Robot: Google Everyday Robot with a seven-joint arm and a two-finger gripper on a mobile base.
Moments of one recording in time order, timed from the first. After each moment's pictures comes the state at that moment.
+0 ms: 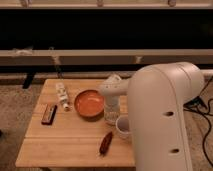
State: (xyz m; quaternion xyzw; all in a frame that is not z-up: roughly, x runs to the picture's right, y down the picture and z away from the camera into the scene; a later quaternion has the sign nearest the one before) arm 0.049 0.165 0.877 -0.27 -0.24 -0.68 0.64
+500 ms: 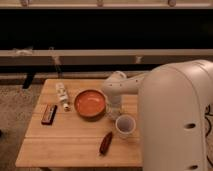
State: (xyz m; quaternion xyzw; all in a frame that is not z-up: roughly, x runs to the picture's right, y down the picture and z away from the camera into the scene) arm 0.053 0.121 0.848 -0.22 -0.19 -0.67 0.68
